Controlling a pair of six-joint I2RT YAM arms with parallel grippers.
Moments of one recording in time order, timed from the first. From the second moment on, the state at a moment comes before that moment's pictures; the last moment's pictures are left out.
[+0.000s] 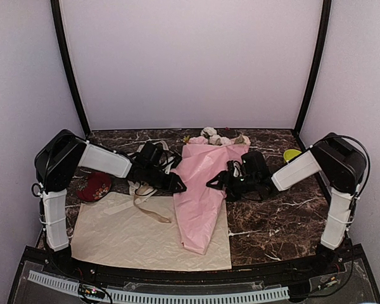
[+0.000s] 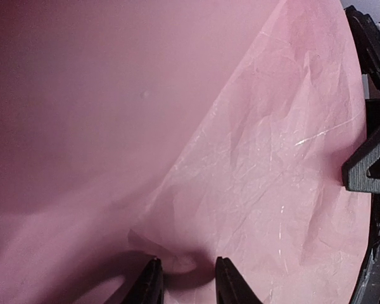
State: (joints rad) left arm -0.64 2.03 1.18 -0.01 0.45 -0.34; right arm 0.62 1.89 0.82 0.44 -0.51 0.99
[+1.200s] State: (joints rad) left arm -0.49 1.67 1.02 -0.36 0.14 -0.27; right arm 0.63 1.86 0.89 0.30 -0.45 1.04
